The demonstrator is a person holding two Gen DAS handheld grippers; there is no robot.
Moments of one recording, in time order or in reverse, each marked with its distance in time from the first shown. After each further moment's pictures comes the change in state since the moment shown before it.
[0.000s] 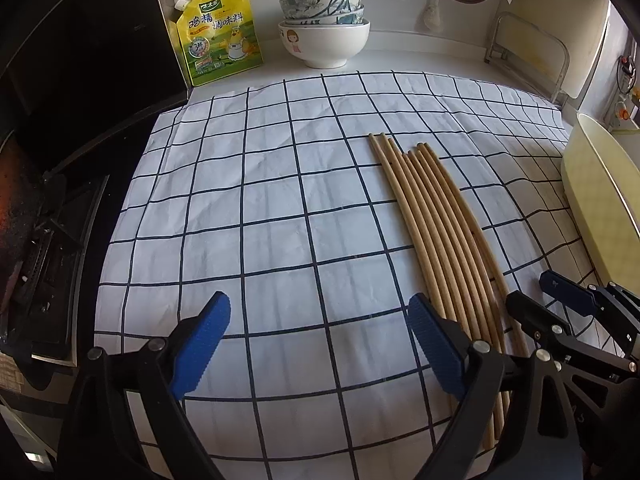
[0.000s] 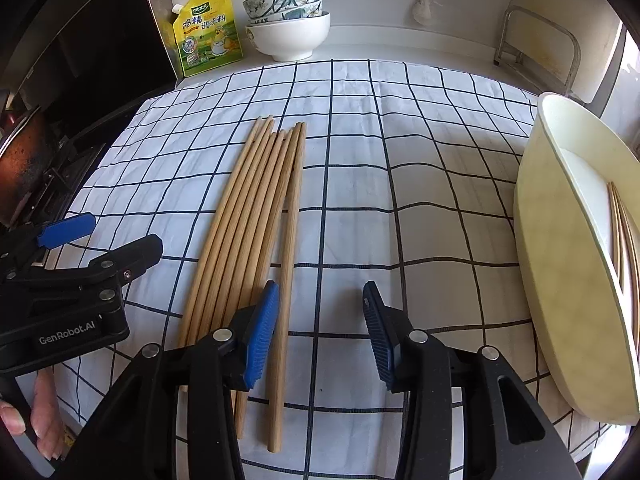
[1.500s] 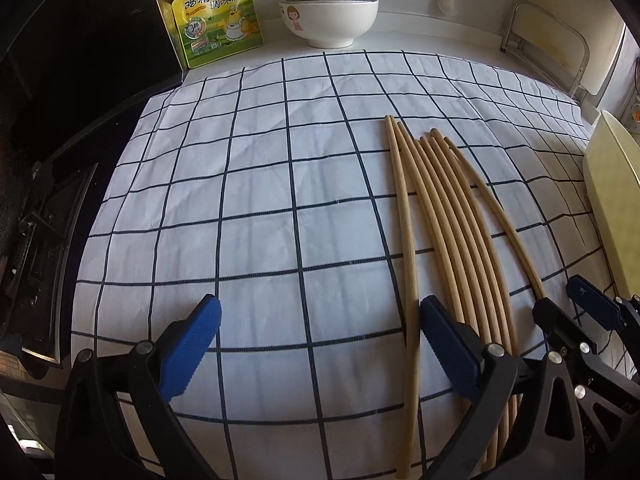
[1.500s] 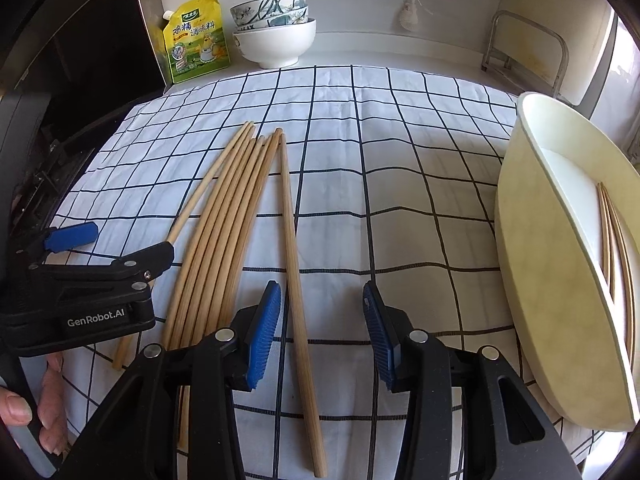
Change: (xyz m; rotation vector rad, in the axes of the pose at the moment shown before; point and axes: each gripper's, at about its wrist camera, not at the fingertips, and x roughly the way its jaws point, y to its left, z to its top) left arm 0.030 -0.009 0.008 -0.021 0.044 0.028; right arm 0.005 -0.003 -0.001 -0.036 -0.031 -0.042
